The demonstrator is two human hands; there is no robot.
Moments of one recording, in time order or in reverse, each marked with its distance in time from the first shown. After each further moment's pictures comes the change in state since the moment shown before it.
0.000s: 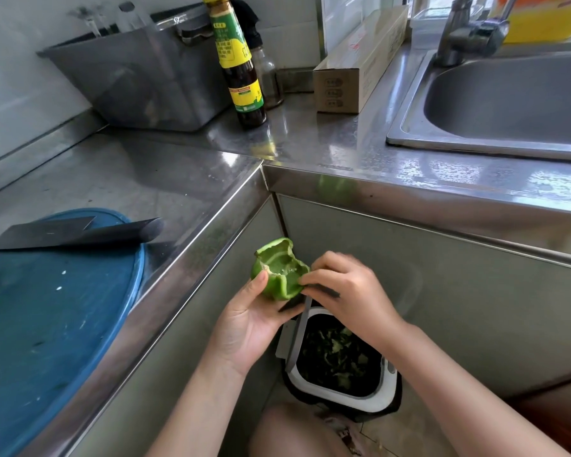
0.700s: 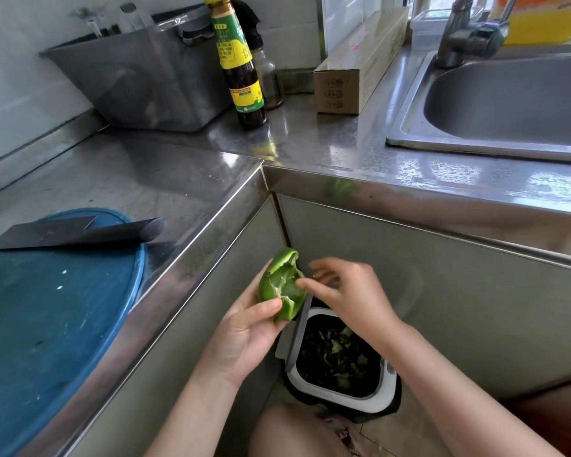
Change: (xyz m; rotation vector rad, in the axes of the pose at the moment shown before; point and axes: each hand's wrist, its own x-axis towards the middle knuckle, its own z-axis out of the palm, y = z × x) left_hand -0.008 -0.004 -0.015 0.024 -0.073 -0.020; right_hand 0.006 -0.011 -0.004 0.194 -0.170 0.540
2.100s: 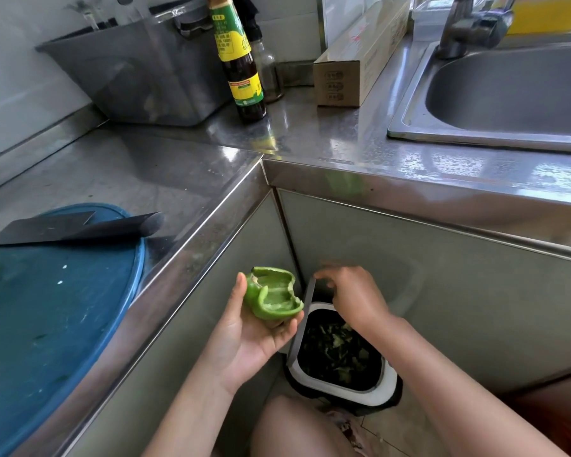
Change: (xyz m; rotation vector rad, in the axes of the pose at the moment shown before) left_hand -0.008 -0.004 -0.002 -0.097 0.229 -0.173; right_hand 0.007 0.033 0.018 -0.360 -0.211 0.077
